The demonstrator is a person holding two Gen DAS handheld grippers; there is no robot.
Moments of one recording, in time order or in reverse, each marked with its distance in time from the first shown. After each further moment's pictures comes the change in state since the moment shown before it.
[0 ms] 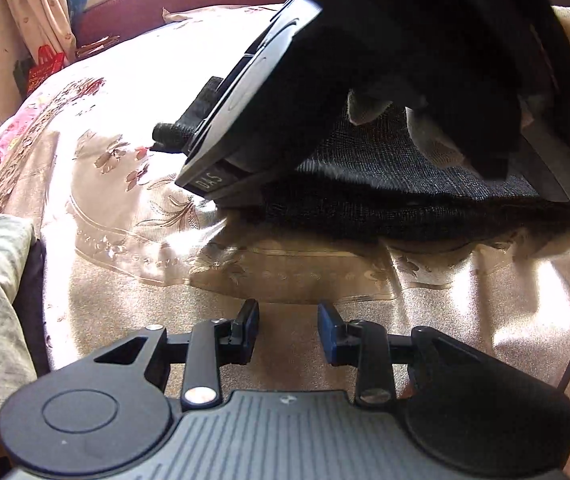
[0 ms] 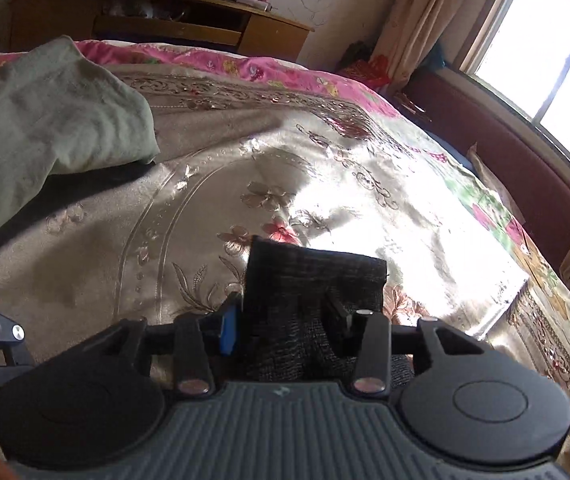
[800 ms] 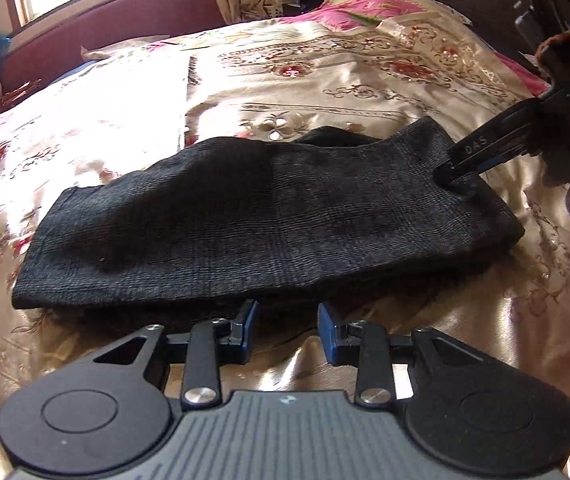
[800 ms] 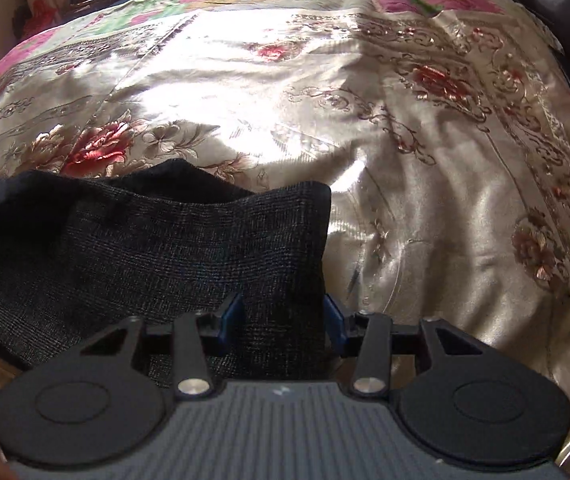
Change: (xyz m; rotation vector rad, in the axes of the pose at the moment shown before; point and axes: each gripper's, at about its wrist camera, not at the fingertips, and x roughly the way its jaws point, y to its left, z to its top) left arm -0.003 -0.109 0.057 0.142 -0.048 -0.194; right arm -0.116 -0.190 -0.244 1.011 0.412 -0.317
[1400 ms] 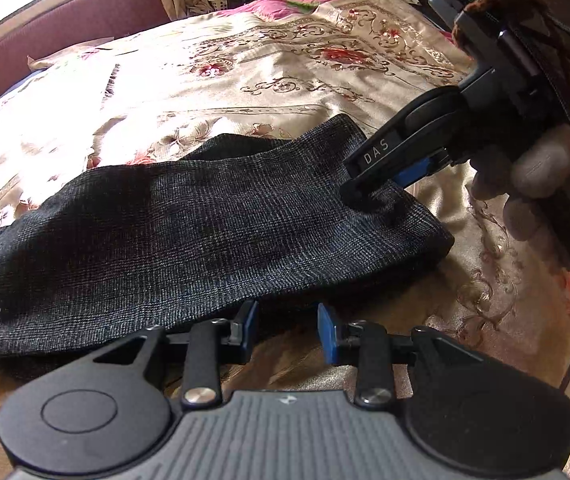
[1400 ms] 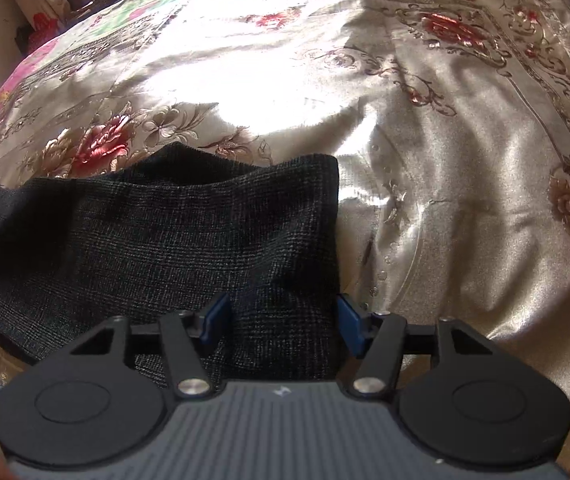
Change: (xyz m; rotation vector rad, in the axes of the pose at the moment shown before) left arm 0.019 -0.061 0.027 0.069 0.029 -0.096; right arm 0.013 -0.022 -0.002 0.078 0.066 0.110
